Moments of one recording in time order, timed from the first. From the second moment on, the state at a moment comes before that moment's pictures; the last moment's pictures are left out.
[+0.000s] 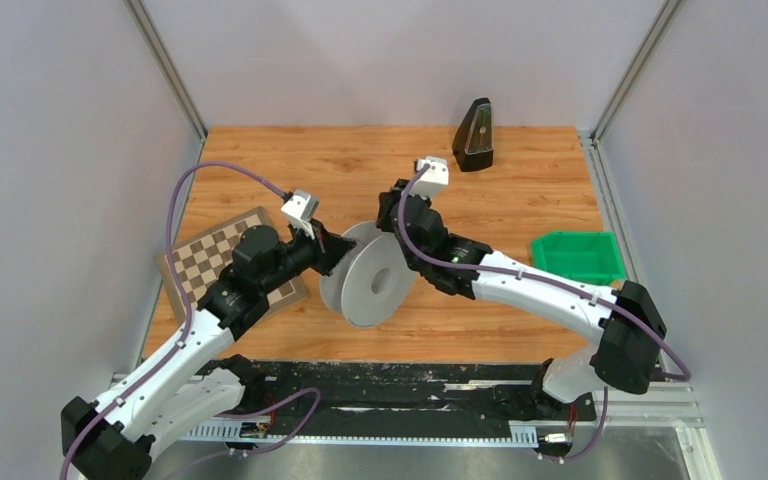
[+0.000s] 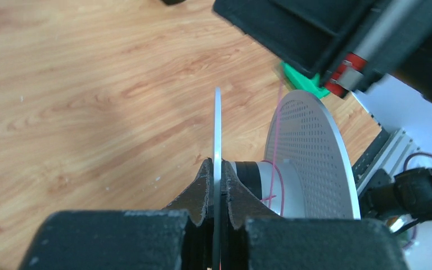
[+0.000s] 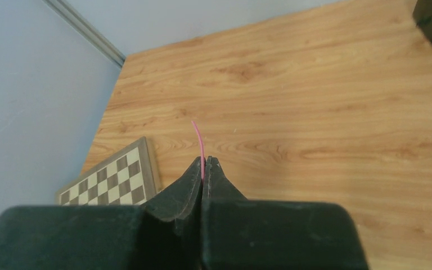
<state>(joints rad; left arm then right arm) -0.57 0.83 0.68 -0.04 0.21 -0.40 1.02 1.50 1.21 0.11 0.77 0.55</state>
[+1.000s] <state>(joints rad) -0.95 0.98 0.52 0.47 -0.14 0.48 0.71 1.21 0.88 -0.14 0.08 1.44</state>
